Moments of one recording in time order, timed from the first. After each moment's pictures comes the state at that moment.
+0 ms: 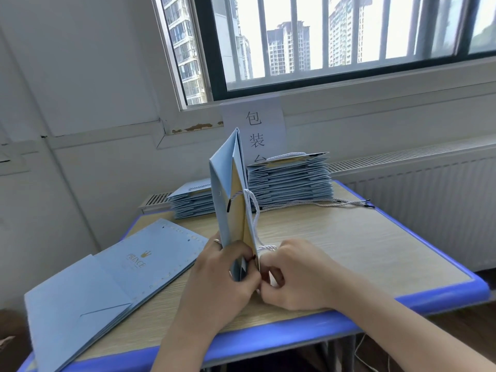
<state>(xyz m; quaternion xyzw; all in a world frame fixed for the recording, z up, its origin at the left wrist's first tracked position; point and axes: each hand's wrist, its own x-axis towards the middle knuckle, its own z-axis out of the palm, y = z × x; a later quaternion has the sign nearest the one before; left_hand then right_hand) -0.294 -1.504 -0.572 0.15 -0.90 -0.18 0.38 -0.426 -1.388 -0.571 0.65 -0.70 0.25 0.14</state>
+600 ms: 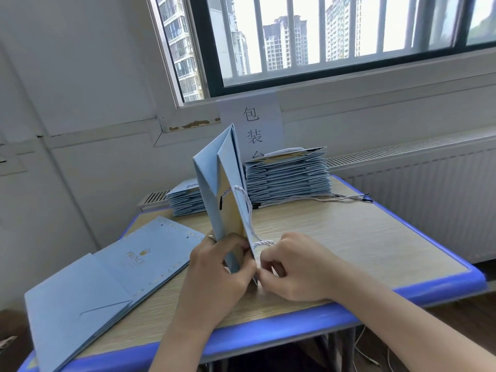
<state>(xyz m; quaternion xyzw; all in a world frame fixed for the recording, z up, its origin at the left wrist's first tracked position) -0.294 -1.504 -0.568 0.12 -0.88 -0.22 0.41 -0.430 -1.387 -0.573 0.64 -0.71 0.26 0.11</state>
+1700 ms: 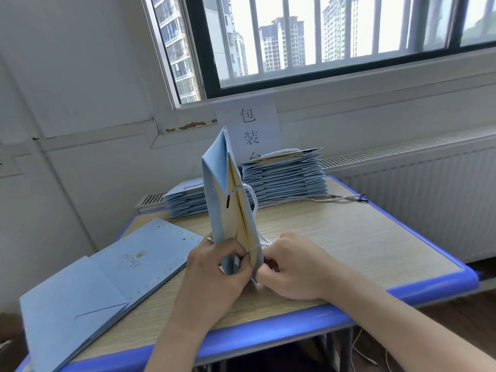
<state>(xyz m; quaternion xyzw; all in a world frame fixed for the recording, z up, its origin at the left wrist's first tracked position) -0.296 -1.506 -0.572 0.13 -0.88 -0.23 0.40 -0.431 -1.390 -0.573 0.62 -0.73 0.27 0.10</state>
